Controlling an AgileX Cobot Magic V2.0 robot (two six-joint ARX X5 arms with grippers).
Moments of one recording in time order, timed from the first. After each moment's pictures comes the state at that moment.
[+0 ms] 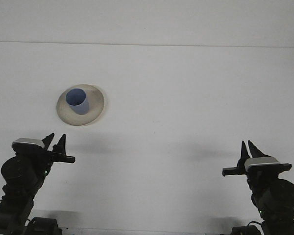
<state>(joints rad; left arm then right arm) -0.06 0.54 0.64 -0.27 0.05 -0.04 0.11 0.40 0.60 -0.35 0.03 -0.05</state>
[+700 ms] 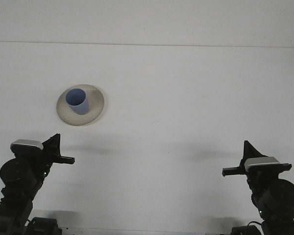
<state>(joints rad) -0.06 0.51 0.64 -0.27 0.05 -0.04 0.11 0.40 0.60 -0.35 0.03 -0.05</state>
